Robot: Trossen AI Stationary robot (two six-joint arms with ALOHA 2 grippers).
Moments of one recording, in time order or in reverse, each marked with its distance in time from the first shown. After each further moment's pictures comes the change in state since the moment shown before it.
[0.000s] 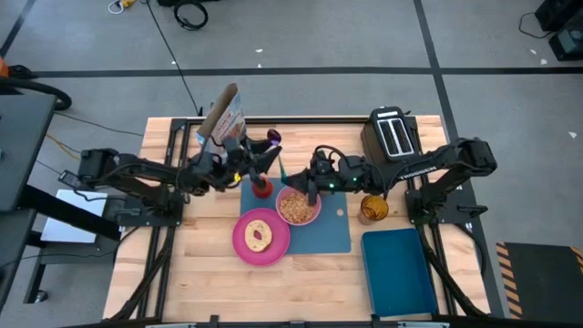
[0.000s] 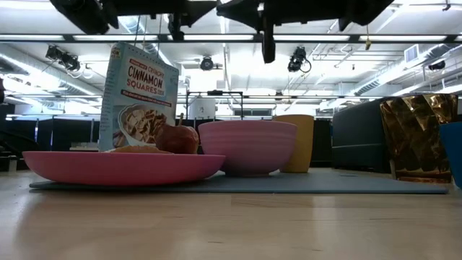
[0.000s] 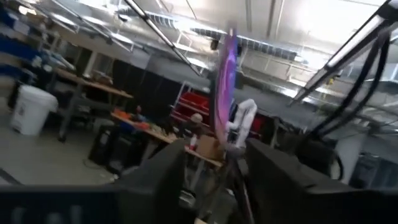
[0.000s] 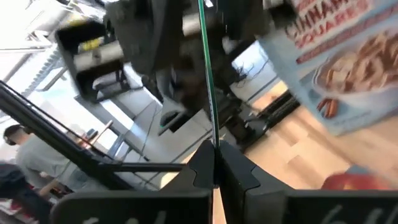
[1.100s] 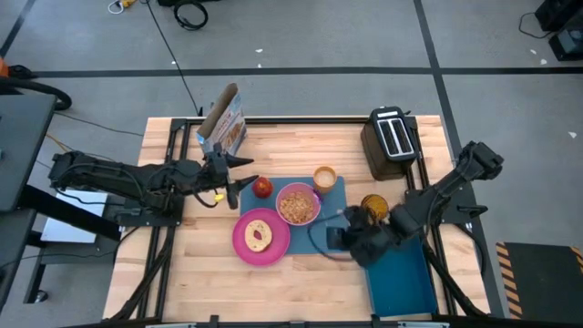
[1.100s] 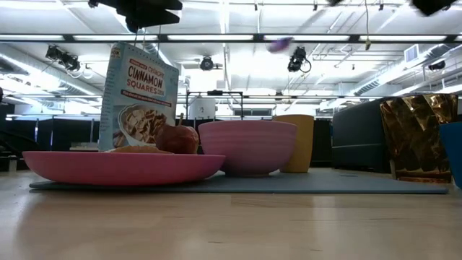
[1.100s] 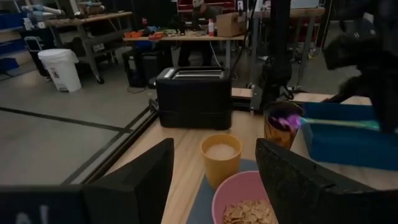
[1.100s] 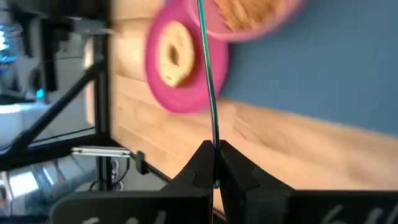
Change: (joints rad) left arm -0.134 -0.471 -0.001 -1.022 -0.064 0.259; right arm 0.548 -0.044 0.322 -1.292 0.364 1.233
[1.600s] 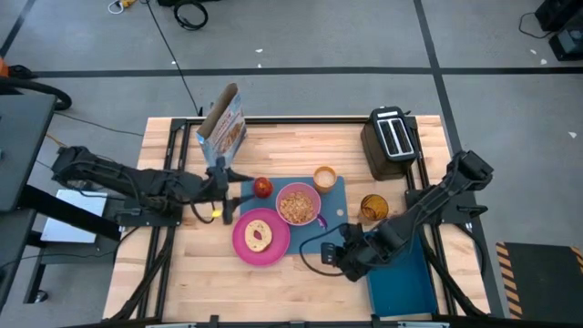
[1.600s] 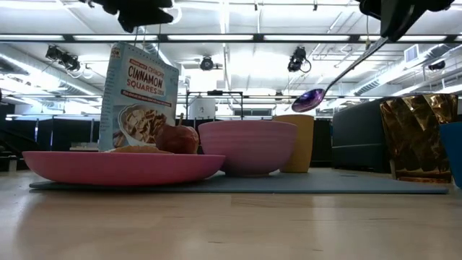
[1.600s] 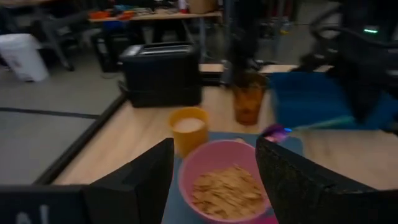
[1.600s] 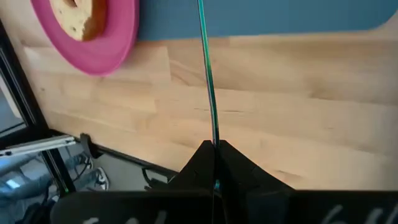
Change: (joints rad) left arm -0.112 0.005 0.000 -0.104 0.004 -0.035; right arm 0.035 0.162 0.004 0.020 -0.237 0.272
